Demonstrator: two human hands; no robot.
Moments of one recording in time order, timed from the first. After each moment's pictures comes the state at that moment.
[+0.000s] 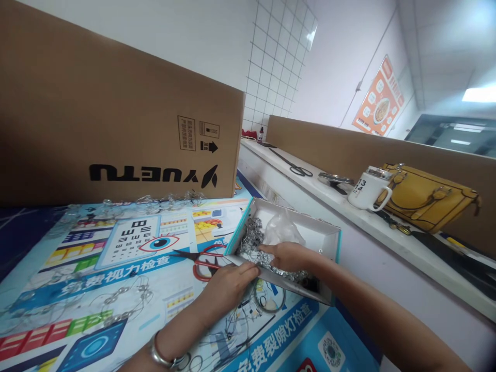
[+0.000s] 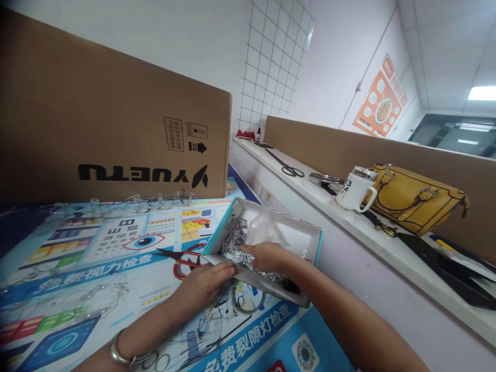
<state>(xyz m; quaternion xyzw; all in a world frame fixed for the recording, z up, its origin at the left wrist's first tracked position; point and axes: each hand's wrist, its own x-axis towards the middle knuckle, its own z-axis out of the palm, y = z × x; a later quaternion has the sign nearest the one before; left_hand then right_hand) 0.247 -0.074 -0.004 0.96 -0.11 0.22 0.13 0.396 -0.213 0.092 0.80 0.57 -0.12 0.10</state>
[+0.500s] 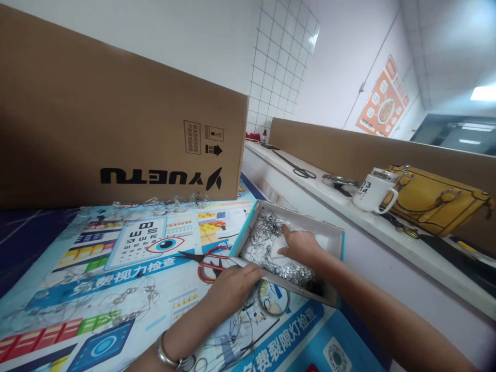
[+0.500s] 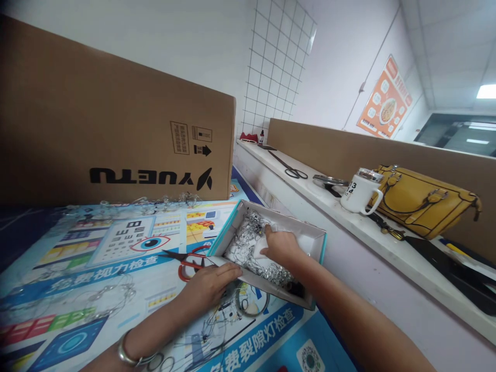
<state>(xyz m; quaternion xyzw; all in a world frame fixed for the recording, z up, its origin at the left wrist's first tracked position) 0.249 -0.074 -0.006 0.95 -0.11 0.24 0.14 0.414 -0.211 0.095 0.90 0.41 0.03 0.15</state>
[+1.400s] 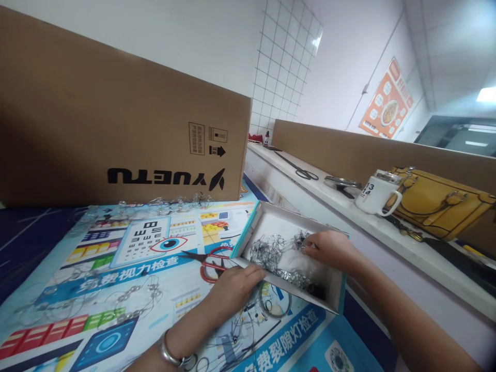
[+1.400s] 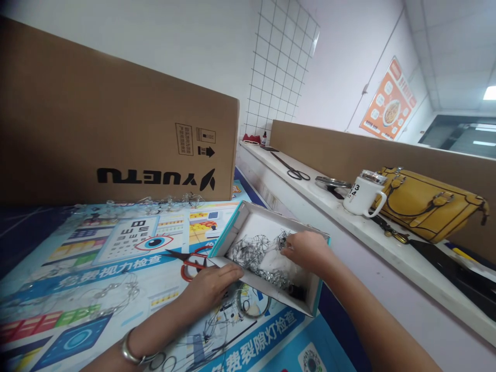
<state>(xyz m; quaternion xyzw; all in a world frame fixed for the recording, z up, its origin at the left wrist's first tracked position) 0.248 -0.074 -0.003 0.96 -0.11 0.22 0.15 0.407 -0.260 0.148 0.90 0.40 0.03 0.16</state>
